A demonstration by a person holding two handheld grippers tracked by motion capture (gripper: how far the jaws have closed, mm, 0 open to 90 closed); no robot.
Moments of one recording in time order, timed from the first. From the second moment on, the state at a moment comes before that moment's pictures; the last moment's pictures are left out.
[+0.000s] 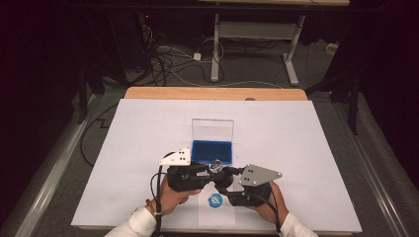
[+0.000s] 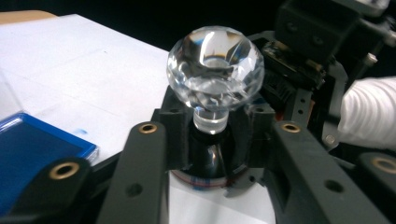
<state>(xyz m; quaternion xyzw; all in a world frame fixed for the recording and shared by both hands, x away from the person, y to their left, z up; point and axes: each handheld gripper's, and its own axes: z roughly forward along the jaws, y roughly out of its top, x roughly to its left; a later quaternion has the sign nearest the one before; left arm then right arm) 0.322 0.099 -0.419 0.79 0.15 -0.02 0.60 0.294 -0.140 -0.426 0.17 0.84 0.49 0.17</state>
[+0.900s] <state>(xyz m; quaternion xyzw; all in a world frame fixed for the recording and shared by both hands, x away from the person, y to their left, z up) 0.318 0.096 -0.416 0.80 0.12 0.01 0.59 0.290 -0.139 -0.424 0.16 0.84 0.50 0.17</state>
